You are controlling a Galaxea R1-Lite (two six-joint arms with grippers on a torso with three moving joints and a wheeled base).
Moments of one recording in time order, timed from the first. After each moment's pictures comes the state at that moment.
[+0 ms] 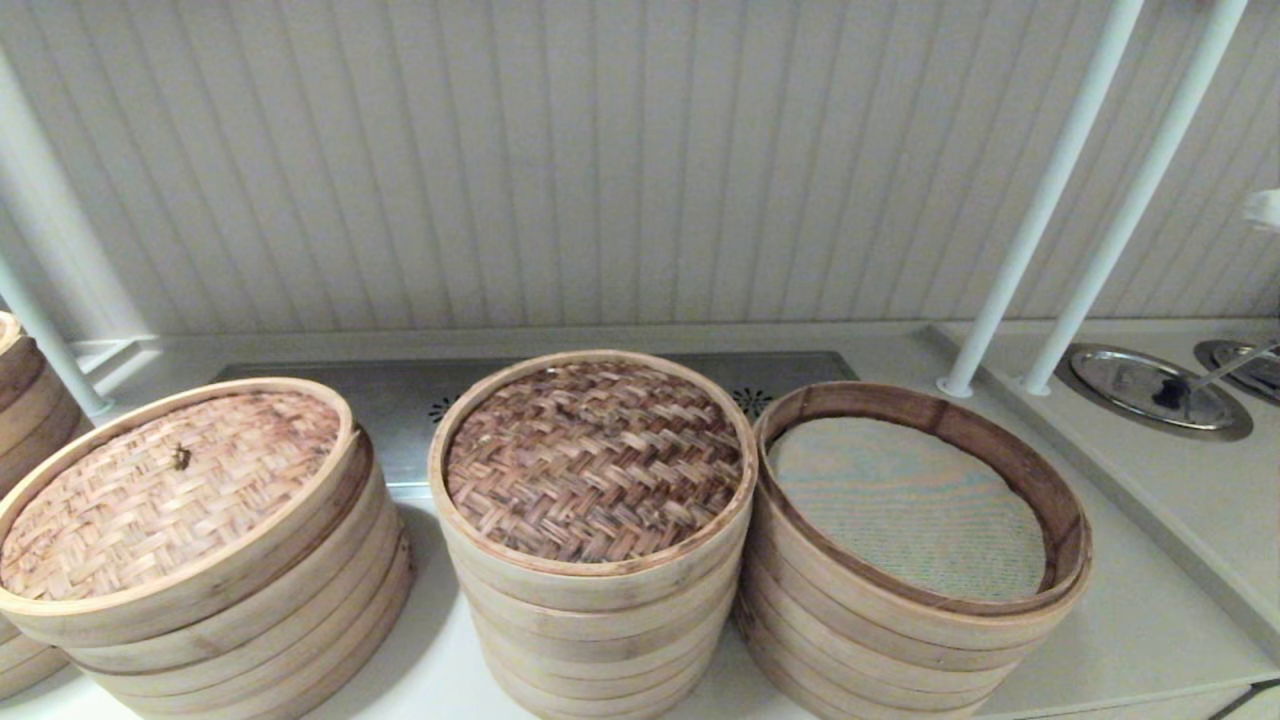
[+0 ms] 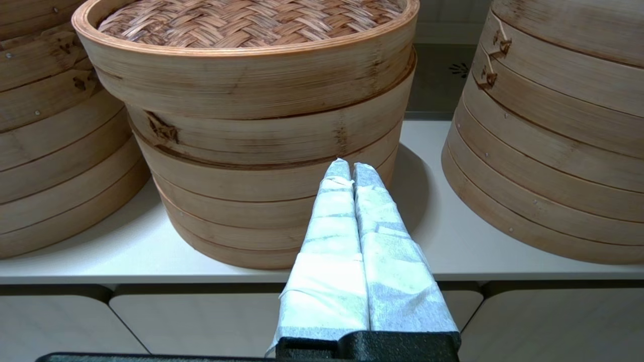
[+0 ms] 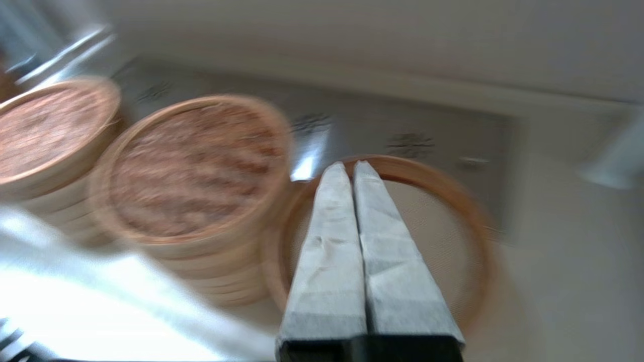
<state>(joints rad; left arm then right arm) 0.00 0.00 -0.01 0.00 0.00 -0.01 0.27 1.11 -1.36 0.40 0.20 0.07</state>
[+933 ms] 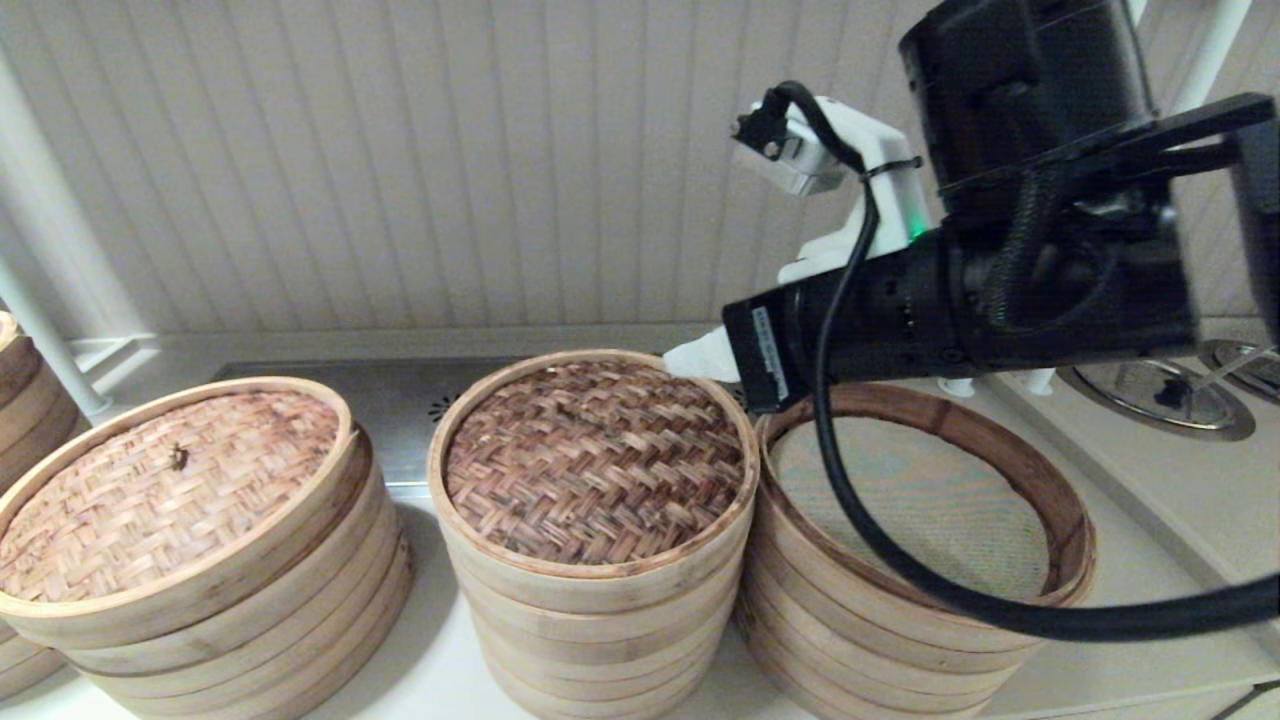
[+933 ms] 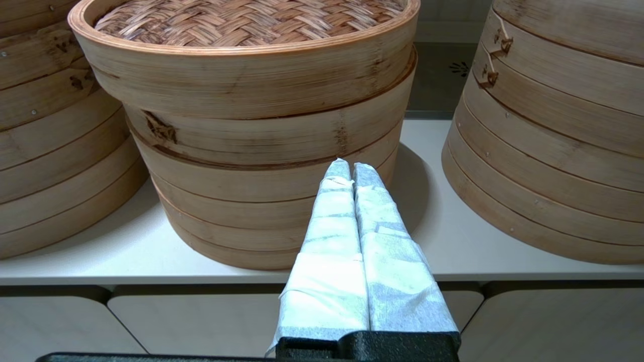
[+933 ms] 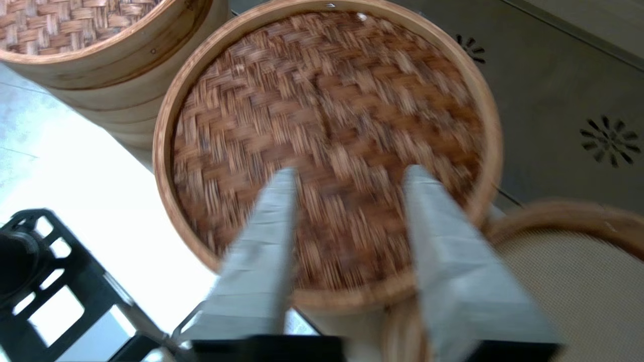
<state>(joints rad) 0.00 0.00 -0.01 0.00 0.00 -0.01 0.79 1.69 -1.62 0.37 -0.03 0.08</state>
